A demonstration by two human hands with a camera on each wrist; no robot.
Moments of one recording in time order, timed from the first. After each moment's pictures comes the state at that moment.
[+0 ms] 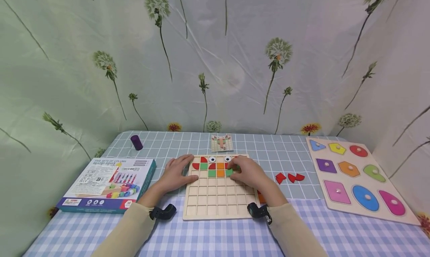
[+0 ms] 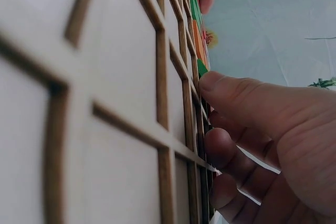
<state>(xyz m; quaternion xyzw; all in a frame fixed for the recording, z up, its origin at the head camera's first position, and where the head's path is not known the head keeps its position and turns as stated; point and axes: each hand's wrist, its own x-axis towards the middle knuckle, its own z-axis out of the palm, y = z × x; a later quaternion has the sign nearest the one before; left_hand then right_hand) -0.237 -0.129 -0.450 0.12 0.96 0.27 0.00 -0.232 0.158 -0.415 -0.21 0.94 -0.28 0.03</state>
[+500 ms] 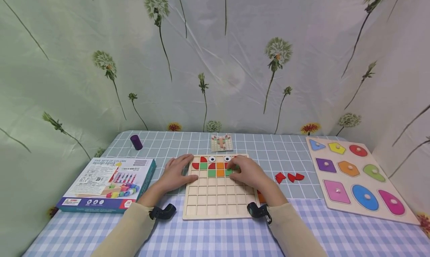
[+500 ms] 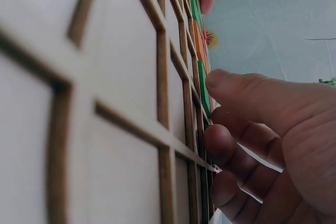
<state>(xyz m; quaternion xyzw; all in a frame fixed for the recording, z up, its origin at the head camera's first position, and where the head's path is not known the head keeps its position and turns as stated) -0.237 -0.128 -0.450 0.12 0.96 0.26 0.00 -0.233 0.159 -0.415 -0.23 0.93 -0.28 0.03</state>
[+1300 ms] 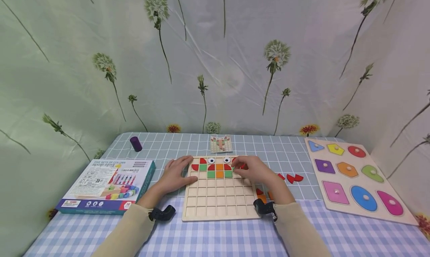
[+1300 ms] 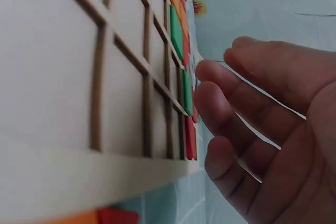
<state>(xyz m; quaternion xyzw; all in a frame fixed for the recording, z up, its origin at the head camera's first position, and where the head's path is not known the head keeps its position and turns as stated) -0.233 -0.127 -0.446 0.12 0.96 0.26 0.01 -0.236 0.181 -0.401 -0.21 0.92 -0.31 0.08</state>
